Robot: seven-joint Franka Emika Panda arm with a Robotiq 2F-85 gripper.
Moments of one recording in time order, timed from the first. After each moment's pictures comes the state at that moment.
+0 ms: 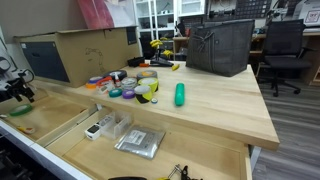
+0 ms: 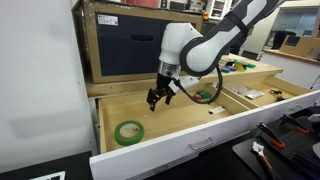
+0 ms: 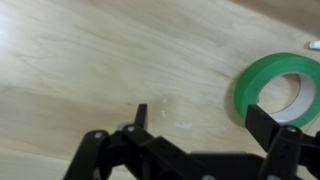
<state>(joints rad) 0.76 0.62 0.05 -1.90 -0.06 2.62 0.52</state>
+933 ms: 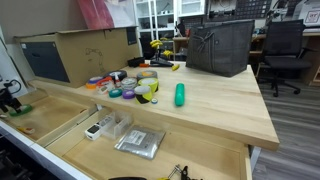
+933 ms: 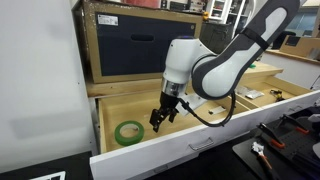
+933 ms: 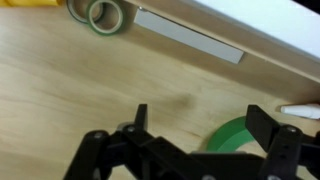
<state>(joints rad) 0.86 0.62 0.05 -2.03 -0.06 2.75 0.59</state>
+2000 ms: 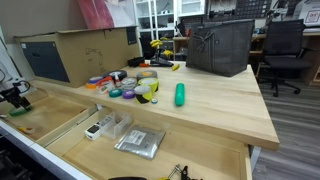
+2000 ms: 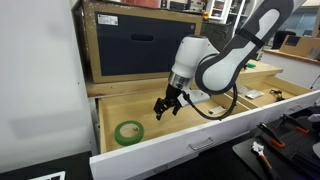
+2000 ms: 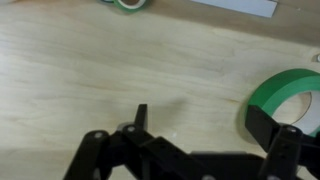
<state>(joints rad) 0.81 0.59 0.01 -2.10 0.03 2.88 0.61</state>
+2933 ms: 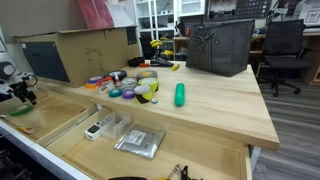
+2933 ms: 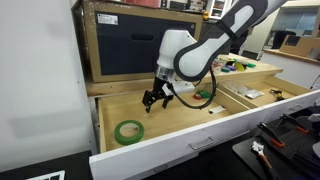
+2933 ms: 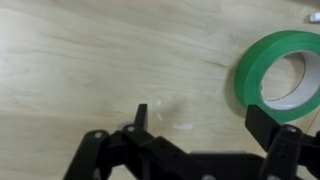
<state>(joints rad) 0.77 0.69 0.04 -1.85 0.03 2.68 0.56</state>
